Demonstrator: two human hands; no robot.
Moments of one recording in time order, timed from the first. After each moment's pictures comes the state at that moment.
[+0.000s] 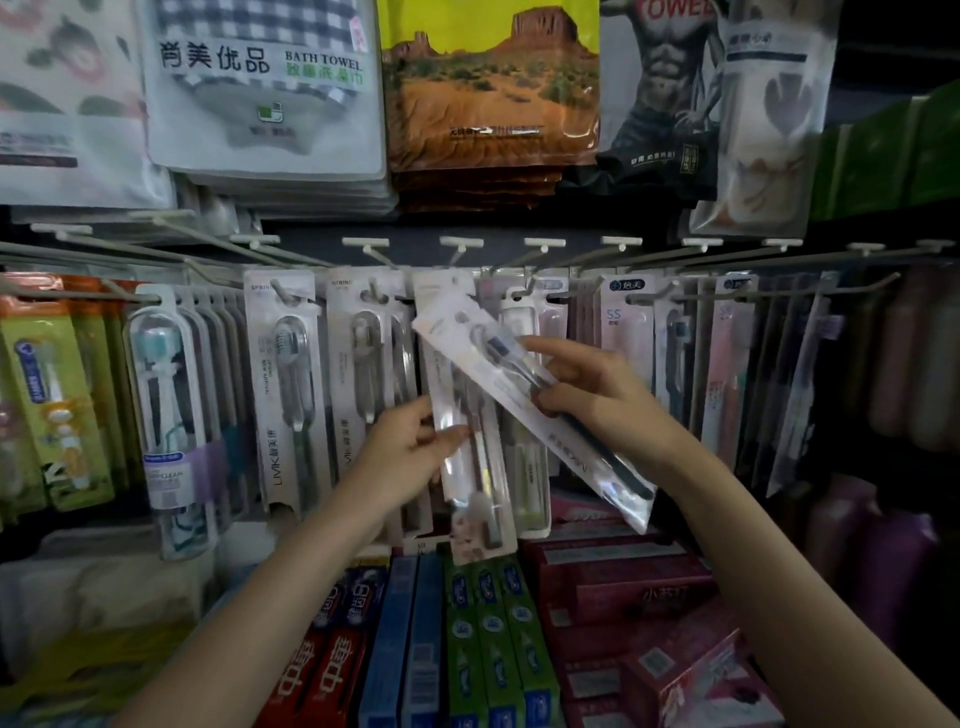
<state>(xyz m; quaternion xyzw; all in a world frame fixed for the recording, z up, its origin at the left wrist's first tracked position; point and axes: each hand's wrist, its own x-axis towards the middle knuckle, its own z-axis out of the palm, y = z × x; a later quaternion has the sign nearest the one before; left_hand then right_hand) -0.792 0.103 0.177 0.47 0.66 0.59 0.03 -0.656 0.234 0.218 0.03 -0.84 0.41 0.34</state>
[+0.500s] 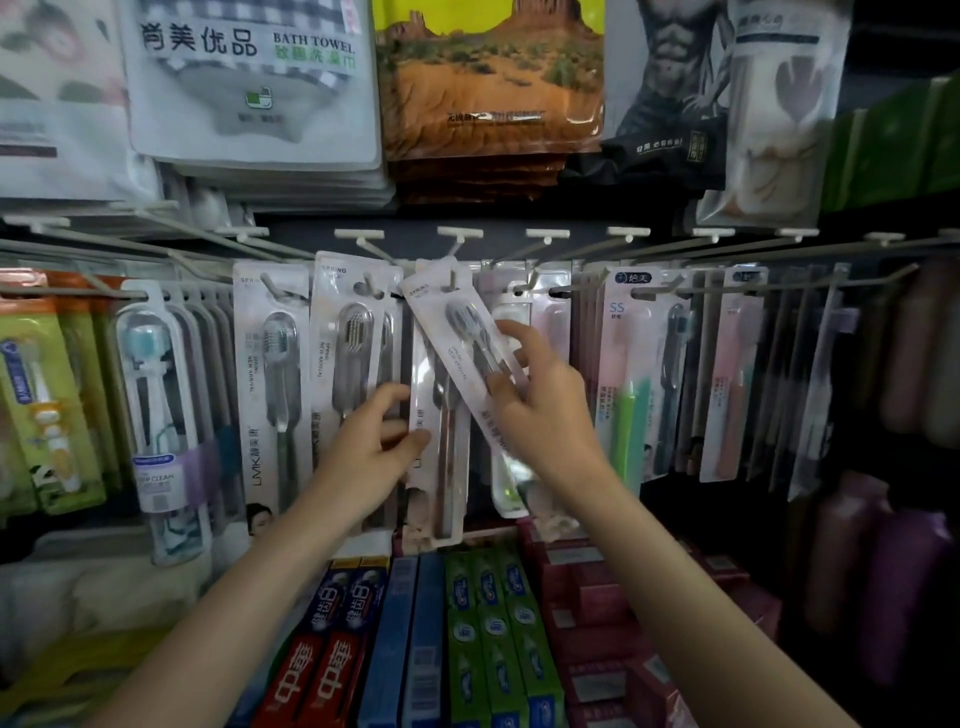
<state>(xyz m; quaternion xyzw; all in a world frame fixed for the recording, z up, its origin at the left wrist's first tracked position) -0.809 0.090 0.173 0.45 0.70 0.56 -0.02 -0.709 0.211 0.199 -0.06 -0.80 0.32 0.50</state>
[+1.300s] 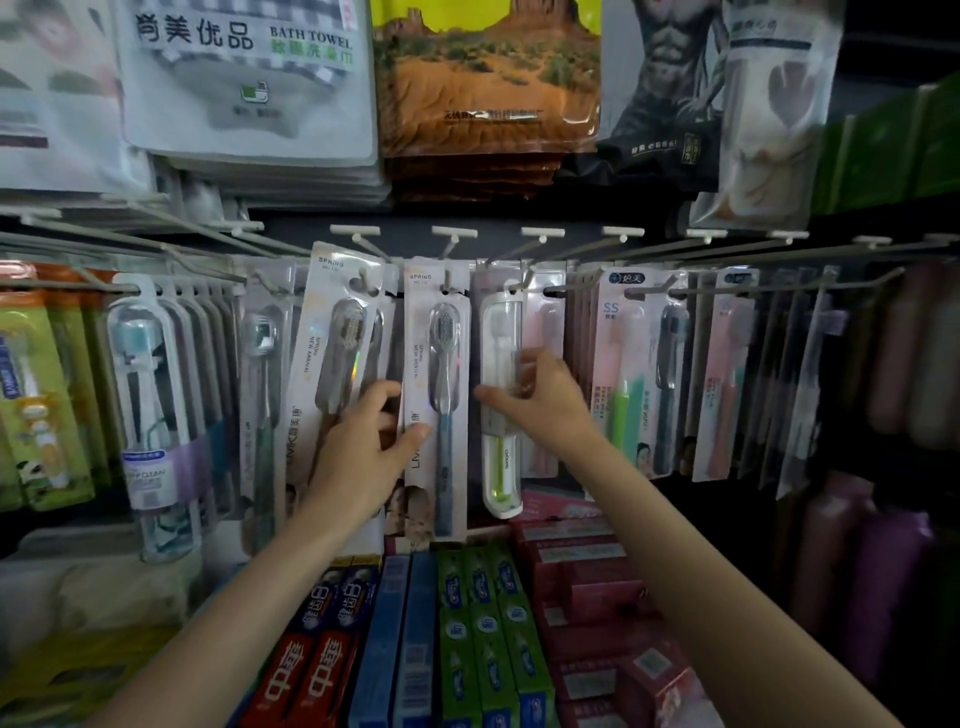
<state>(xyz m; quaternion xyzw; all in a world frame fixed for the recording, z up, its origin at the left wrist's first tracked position) -0.823 0.102 0.161 0.43 0.74 0.51 -0.13 -0.724 0.255 0.196 -0.17 -0.84 0.34 0.39</state>
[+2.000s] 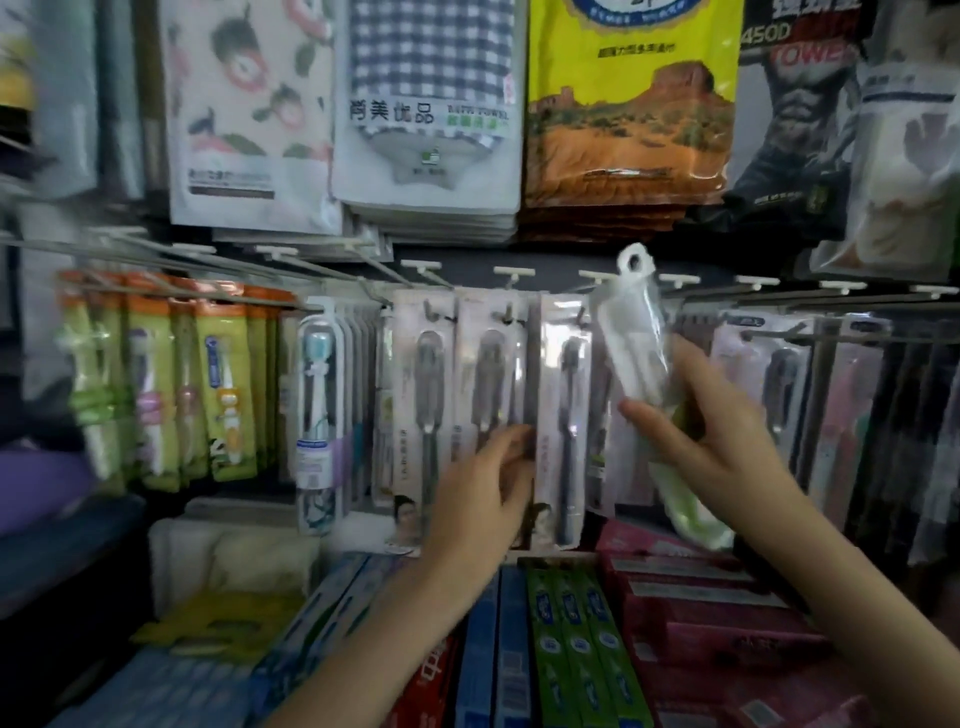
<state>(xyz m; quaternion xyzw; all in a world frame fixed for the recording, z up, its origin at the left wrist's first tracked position) -0.797 0.070 0.143 0.45 0.69 0.52 -0.22 -0.658 0.191 0.213 0.09 -0.84 0.15 0.51</state>
